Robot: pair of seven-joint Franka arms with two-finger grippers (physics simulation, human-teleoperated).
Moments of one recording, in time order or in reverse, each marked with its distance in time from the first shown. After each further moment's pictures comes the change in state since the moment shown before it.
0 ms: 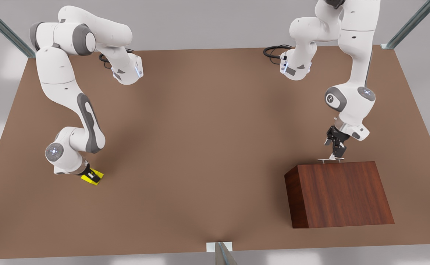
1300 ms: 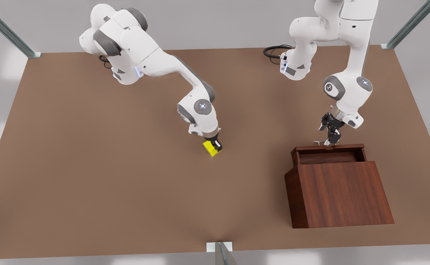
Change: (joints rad) left arm -0.010 -0.162 0.029 -0.198 -0.033 -0.078 -0.032; right arm 0.808 0.074 0.162 0.267 -0.177 -0.086 1.302
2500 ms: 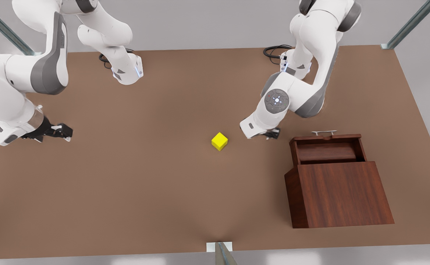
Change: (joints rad) left arm -0.355 0.452 -0.269 1.159 0.518 -1.076 0.864; right arm -0.704 -0.509 -0.127 0.200 0.057 -0.865 -1.866
